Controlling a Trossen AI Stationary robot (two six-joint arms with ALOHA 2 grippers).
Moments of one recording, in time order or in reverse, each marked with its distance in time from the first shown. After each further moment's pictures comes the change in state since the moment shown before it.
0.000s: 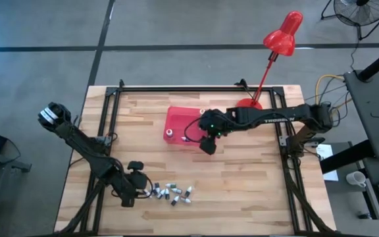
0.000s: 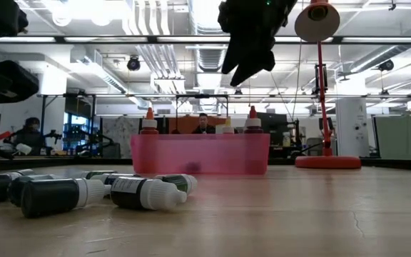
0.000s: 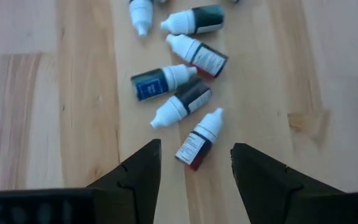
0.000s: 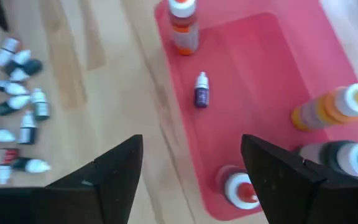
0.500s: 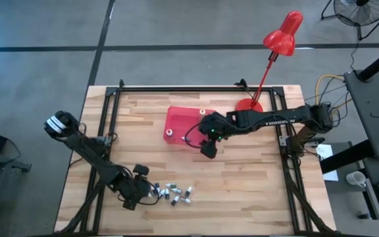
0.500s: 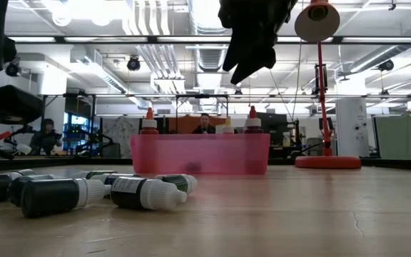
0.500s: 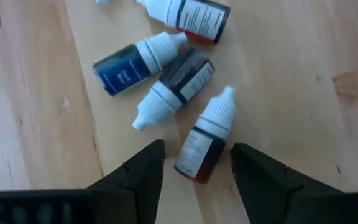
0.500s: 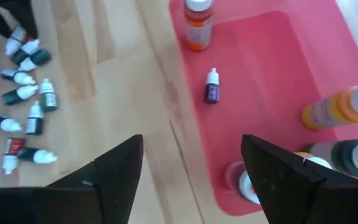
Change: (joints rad) left arm 0.001 0.200 0.006 0.082 0.030 0.163; right arm 0.019 0.000 -0.005 -0.001 0.021 -0.003
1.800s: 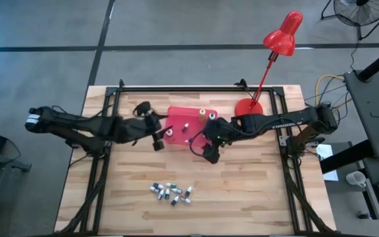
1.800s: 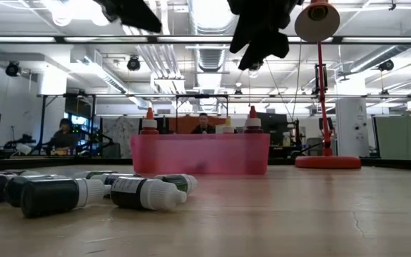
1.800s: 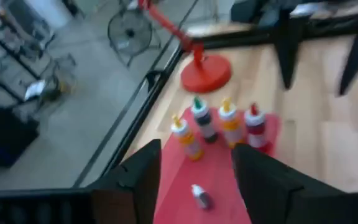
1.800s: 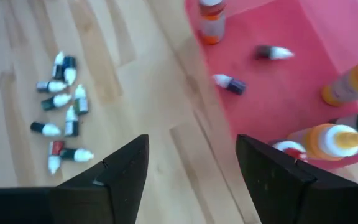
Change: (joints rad) left arm 0.615 -0.388 0.309 0.002 -0.447 0.524; right arm 0.088 -0.053 -0.003 -0.031 0.014 0.168
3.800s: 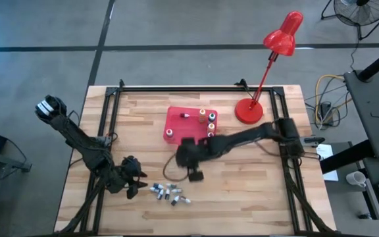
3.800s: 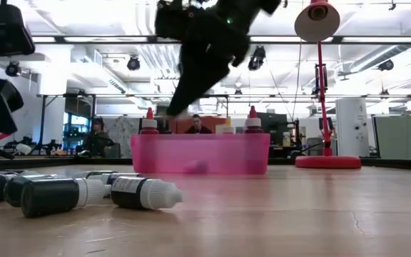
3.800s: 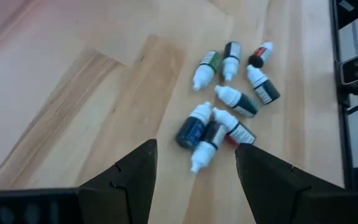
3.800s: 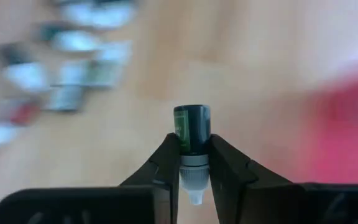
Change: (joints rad) left arm -0.664 -0.012 -0.524 0.128 0.147 -1.154; right arm 0.075 0.451 0.235 0.165 -0.055 -0.563
